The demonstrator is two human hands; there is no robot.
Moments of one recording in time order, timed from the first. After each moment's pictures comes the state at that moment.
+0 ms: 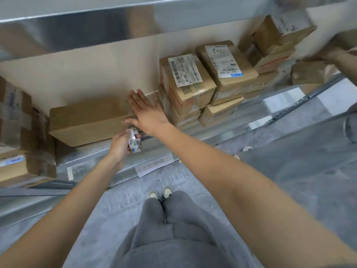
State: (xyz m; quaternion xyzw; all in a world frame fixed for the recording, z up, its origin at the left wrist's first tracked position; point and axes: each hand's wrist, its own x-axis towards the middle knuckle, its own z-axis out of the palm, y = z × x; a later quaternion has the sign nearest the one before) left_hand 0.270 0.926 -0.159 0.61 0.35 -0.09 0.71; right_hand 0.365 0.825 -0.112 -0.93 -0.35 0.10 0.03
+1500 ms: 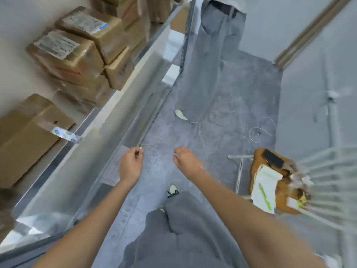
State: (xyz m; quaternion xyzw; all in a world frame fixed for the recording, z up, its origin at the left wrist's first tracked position) left_hand 0.111 0.834 -0.191 0.88 -0.09 -0.17 0.43; right_hand 0.008 0.658 -0.182 -0.95 0.19 0.11 0.24
